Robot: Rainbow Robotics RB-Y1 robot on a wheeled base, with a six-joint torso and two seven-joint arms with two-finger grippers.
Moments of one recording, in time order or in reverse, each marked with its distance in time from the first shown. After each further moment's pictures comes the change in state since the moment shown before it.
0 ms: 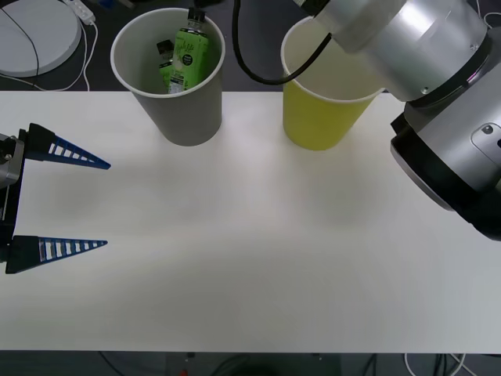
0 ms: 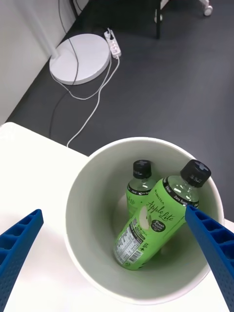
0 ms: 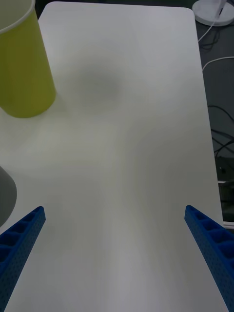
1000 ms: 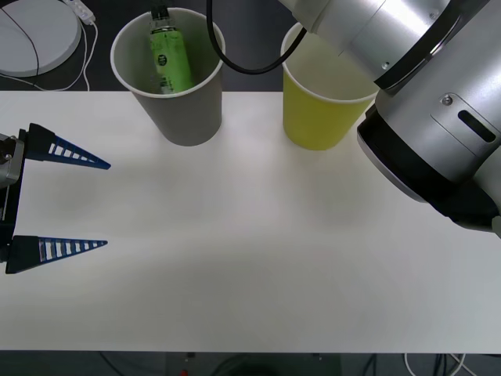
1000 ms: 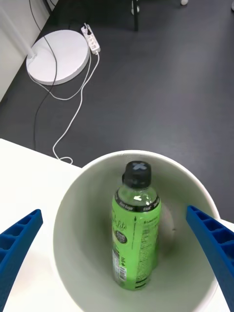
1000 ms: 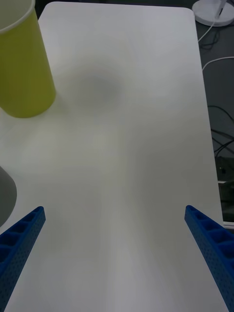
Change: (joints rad) right arm -0.142 0.110 -0.004 0.345 0.030 -0.079 0.001; left arm 0.000 0.000 0.000 0.000 0.000 0.000 0.000
